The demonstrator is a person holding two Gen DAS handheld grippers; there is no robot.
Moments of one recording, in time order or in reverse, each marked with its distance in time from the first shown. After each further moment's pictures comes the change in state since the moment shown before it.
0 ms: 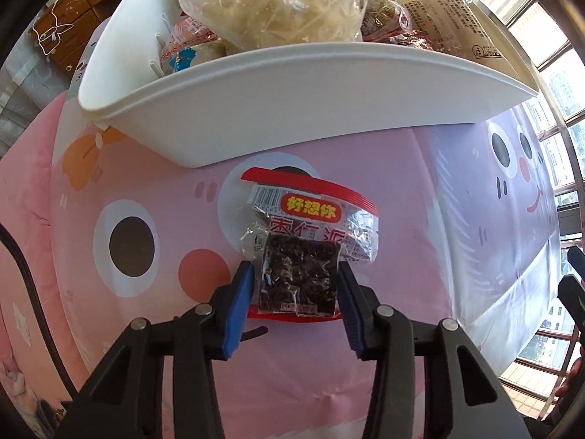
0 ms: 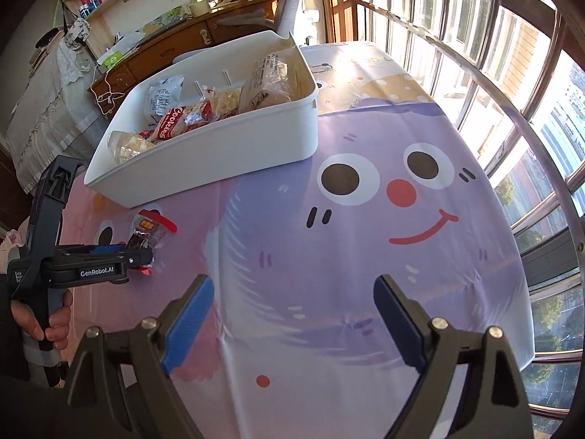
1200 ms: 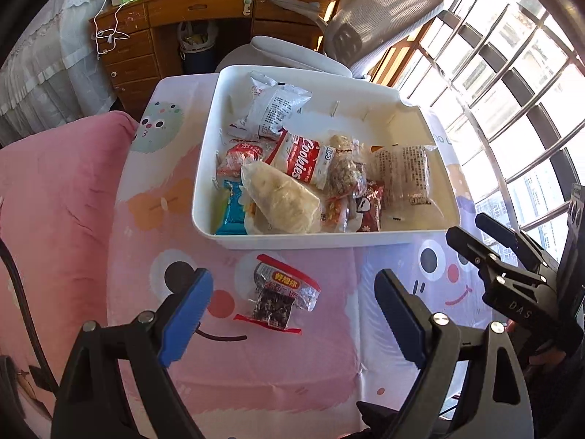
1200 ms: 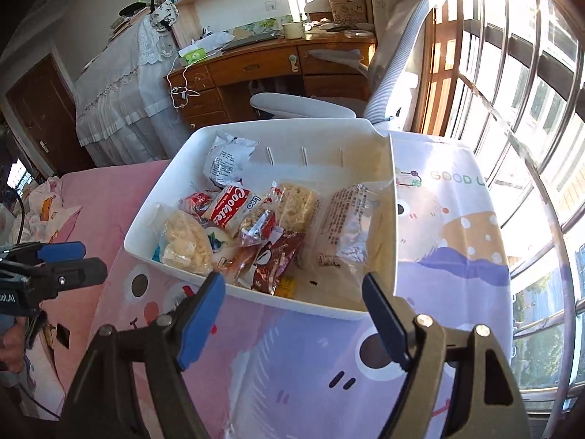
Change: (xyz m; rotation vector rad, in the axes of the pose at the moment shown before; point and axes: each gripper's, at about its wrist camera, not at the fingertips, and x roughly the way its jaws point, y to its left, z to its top) left arm -0.143 -0.003 0.018 -0.208 -0.244 -0.043; right arm 0.002 0.034 0.125 -0.293 -0.108 0.185
